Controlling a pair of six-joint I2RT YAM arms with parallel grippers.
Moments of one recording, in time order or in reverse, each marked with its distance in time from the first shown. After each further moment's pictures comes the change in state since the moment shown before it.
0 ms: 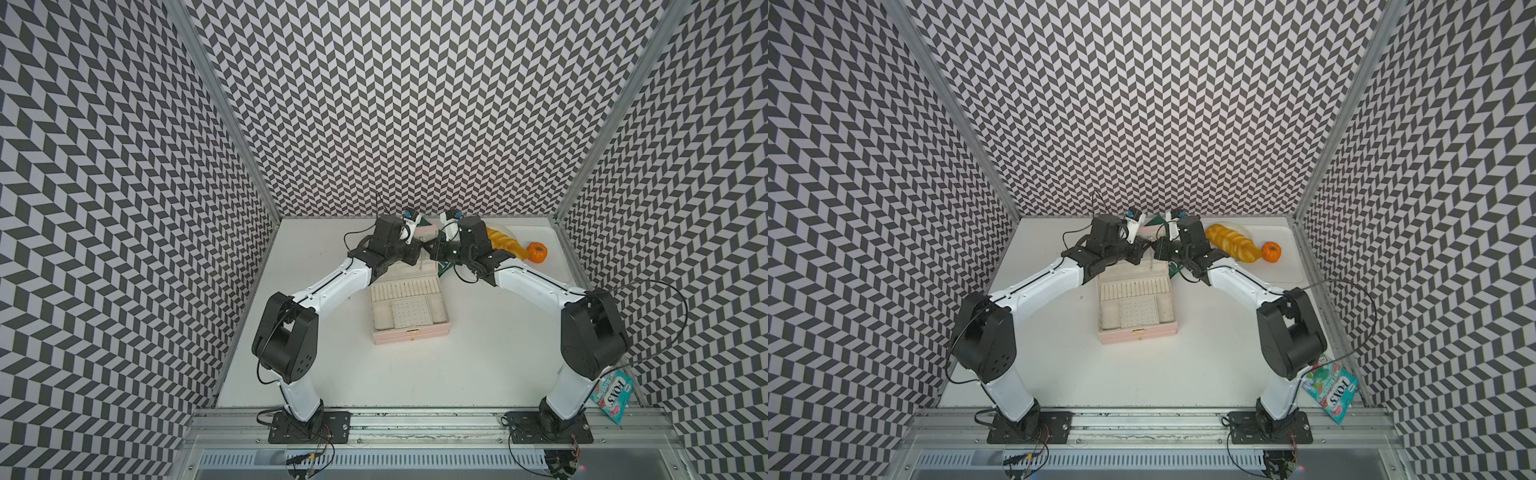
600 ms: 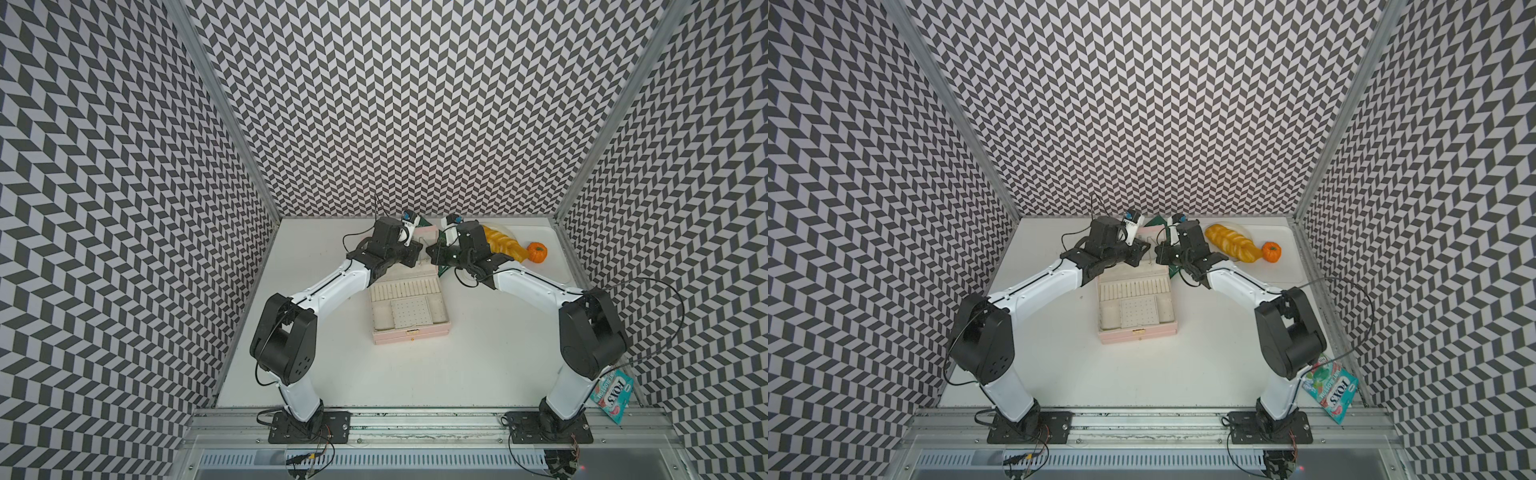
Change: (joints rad) left arm 0.002 -0.016 -0.028 0.002 0.000 -0.011; right arm 0.011 0.003 -0.039 0.002 0.055 -0.027
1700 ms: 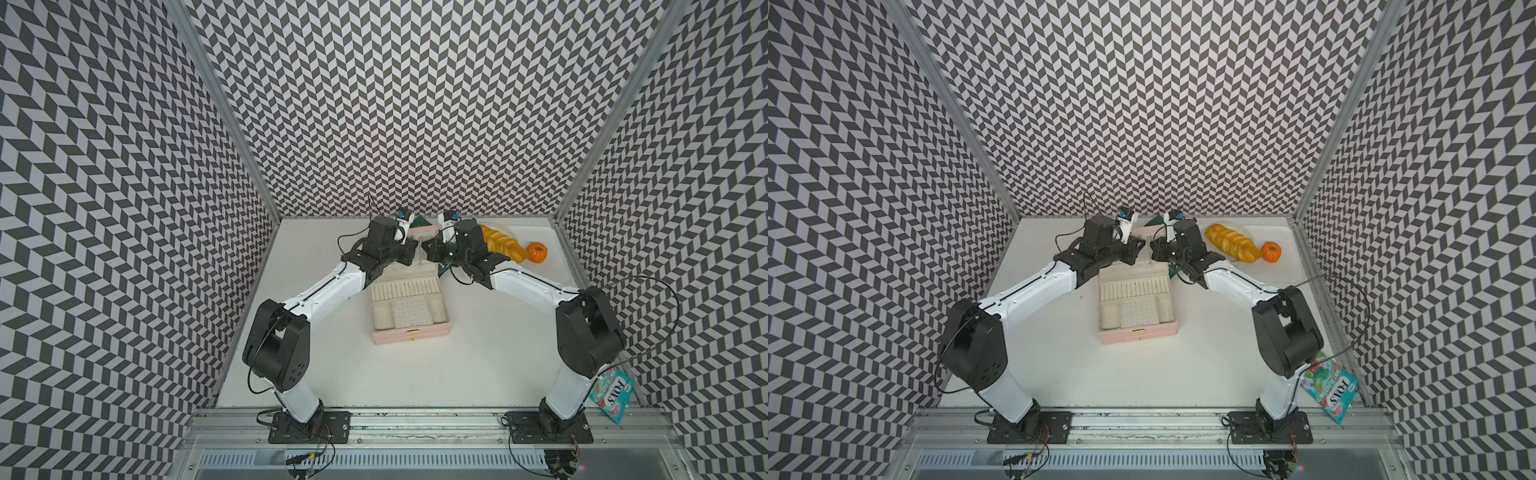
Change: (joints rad) left arm 0.004 -0.052 -0.031 0.013 -0.034 -0.018; right arm 0.017 0.021 0.012 0.093 0.020 0.012
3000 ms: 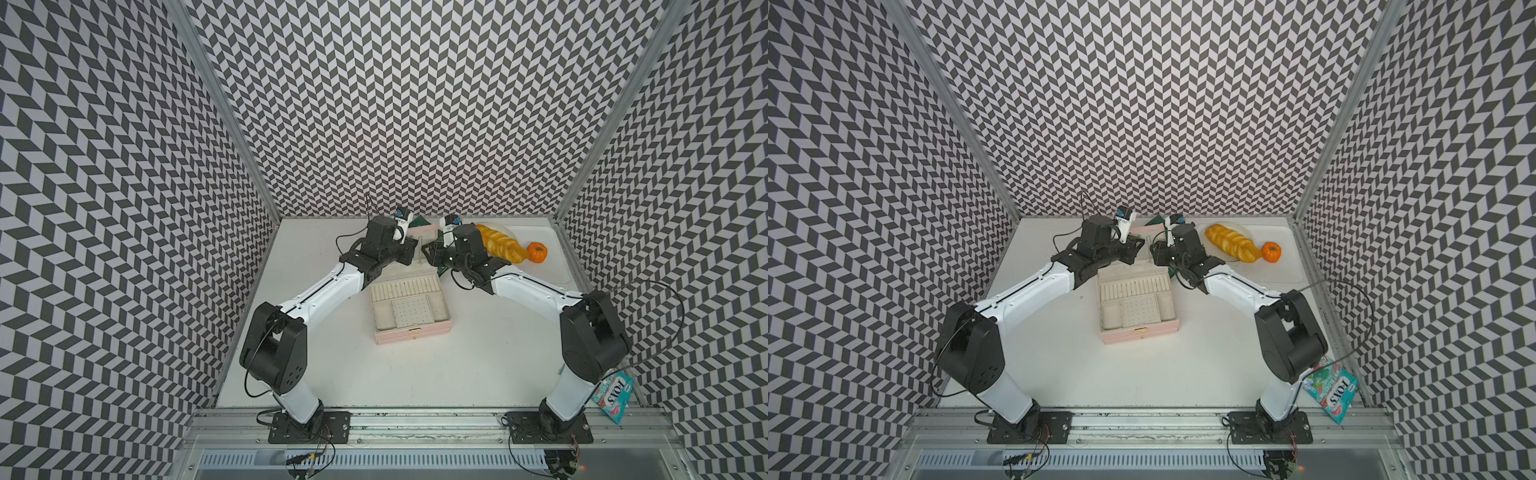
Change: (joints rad) left arm 0.000 -0.038 -0.013 -0.003 0.000 -0.016; right arm 0.019 -0.063 -0.049 -0.027 0.093 -0.005
